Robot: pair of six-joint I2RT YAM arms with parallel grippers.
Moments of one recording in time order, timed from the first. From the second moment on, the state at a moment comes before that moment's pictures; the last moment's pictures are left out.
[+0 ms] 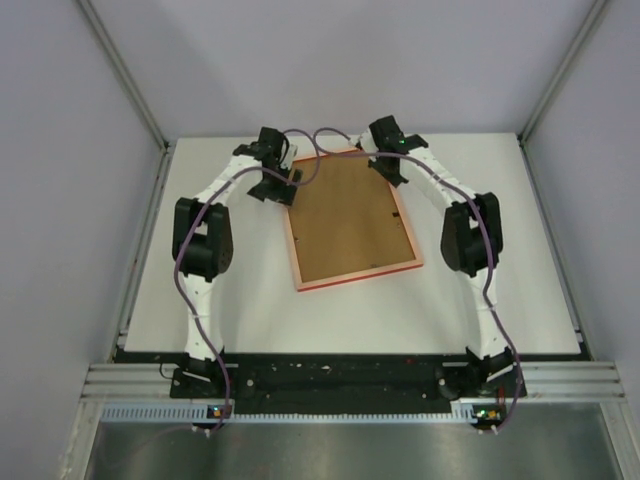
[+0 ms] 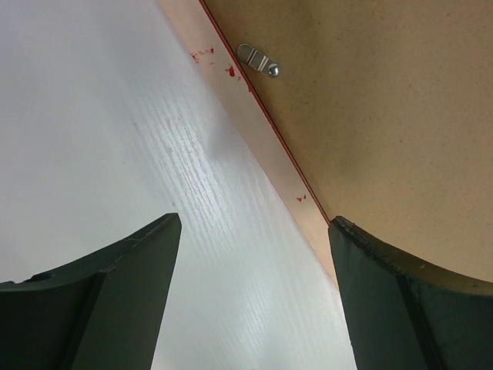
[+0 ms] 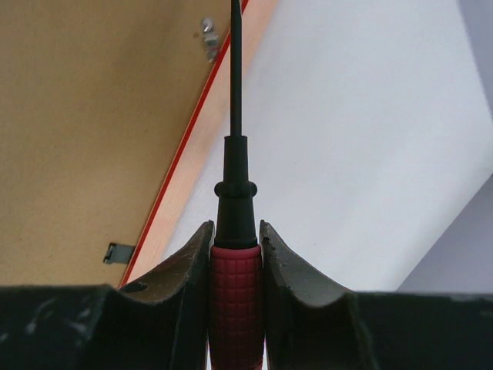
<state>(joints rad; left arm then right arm) -0.26 2.20 1.89 -0.81 -0.01 0.05 0.41 2.26 2.04 -0.81 0.31 -0.50</state>
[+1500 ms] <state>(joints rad) -0.27 2.16 1.75 -0.73 -0.03 -0.03 0.42 2.45 2.26 -1.02 0.38 -0.34</state>
